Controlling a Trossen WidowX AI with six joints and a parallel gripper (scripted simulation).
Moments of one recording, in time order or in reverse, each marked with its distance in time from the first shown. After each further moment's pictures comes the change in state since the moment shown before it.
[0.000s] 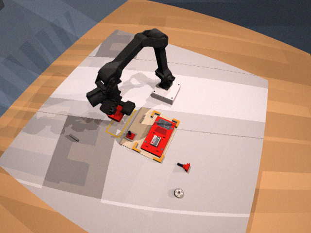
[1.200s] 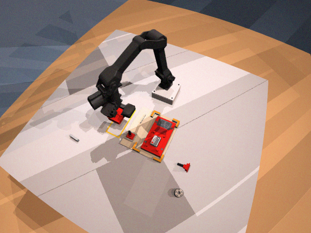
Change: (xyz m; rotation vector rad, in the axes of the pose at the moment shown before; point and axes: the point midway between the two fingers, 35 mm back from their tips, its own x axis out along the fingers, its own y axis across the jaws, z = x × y) arm 0.021 -0.001 0.001 0.000 0.000 0.000
